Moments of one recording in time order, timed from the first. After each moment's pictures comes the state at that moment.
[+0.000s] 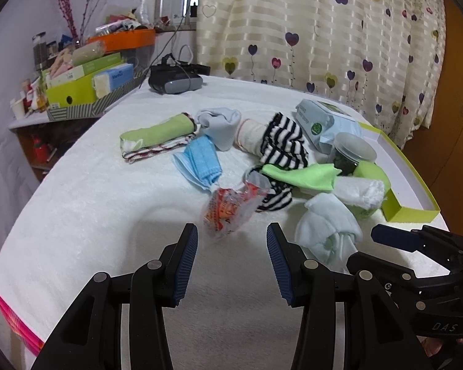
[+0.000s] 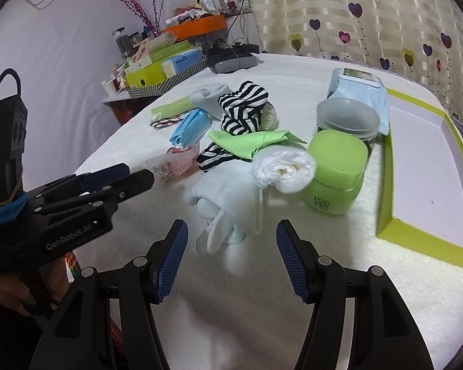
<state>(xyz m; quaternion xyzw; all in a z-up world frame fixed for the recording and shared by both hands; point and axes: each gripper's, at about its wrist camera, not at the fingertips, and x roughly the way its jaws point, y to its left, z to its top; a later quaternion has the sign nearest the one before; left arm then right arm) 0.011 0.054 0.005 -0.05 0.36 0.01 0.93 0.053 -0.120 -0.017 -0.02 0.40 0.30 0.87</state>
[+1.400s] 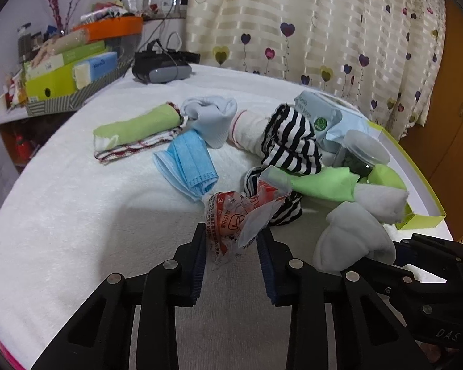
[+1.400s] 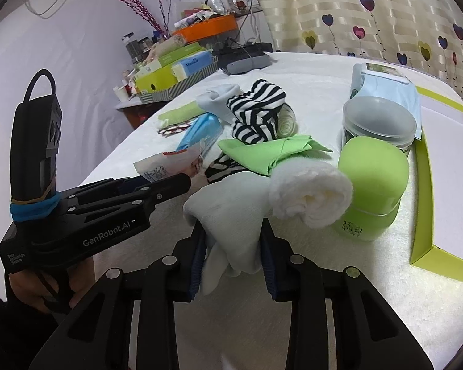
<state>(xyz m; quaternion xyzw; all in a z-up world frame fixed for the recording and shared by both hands) 0.050 0.058 -0.016 -0.06 0.38 -0.02 0.92 0.070 -0.110 -0.025 0.01 0.39 0.34 0.86</state>
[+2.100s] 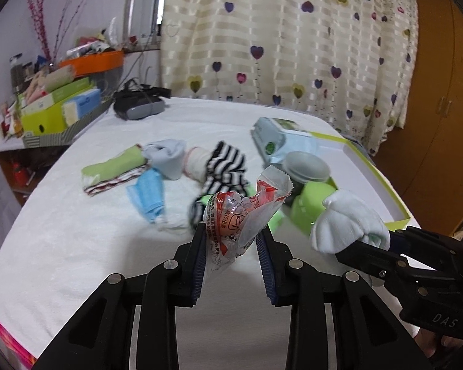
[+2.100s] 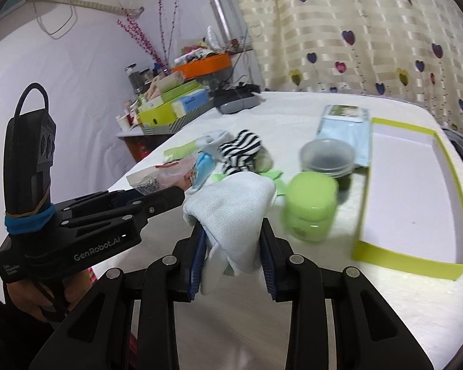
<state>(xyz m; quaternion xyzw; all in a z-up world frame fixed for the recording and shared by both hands) 0.020 0.002 0.032 -0.04 0.33 -0.05 0.94 0.042 -0.166 0.016 0.04 0.32 0.31 0.89</state>
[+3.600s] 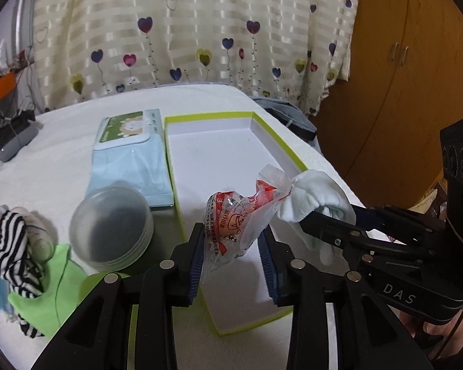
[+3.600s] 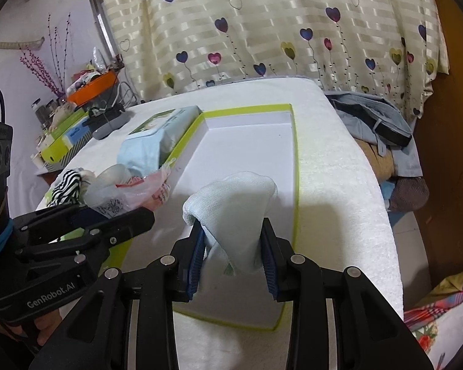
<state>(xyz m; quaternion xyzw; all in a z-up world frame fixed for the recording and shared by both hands) 0.135 -0.183 0.012 0.03 0.38 -0.20 0.90 0.135 -0.323 -0.009 0.07 0.37 0.13 0.92</state>
